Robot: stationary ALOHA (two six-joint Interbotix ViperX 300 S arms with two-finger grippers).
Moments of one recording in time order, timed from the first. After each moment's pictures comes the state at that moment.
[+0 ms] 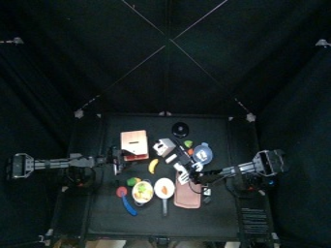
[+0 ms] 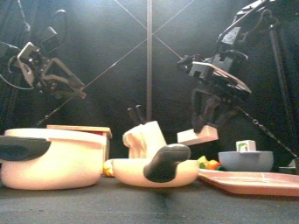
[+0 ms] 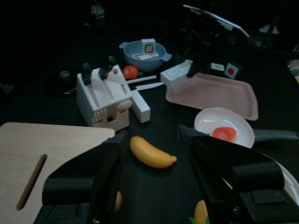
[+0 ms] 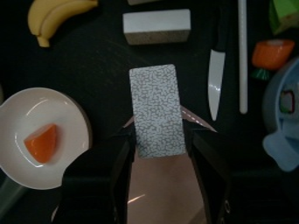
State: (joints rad) left arm 0.26 -0.68 1.26 0.25 -0.34 -0.24; right arm 0.20 -0.10 0.67 -0.70 0.79 1.71
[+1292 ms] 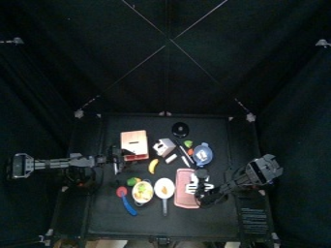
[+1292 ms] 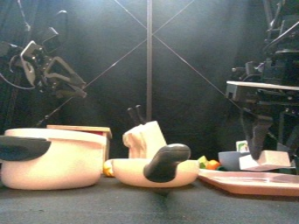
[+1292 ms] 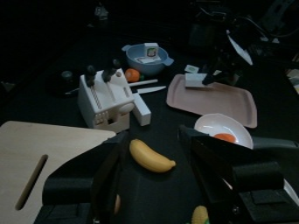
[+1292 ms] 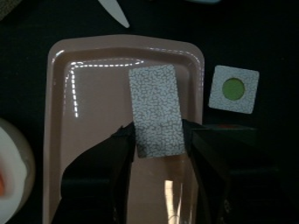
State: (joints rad) left arm 0.26 -0.68 1.25 0.20 -0.34 -0.24; right arm 0.44 0.07 0.67 -0.62 1.03 2.45
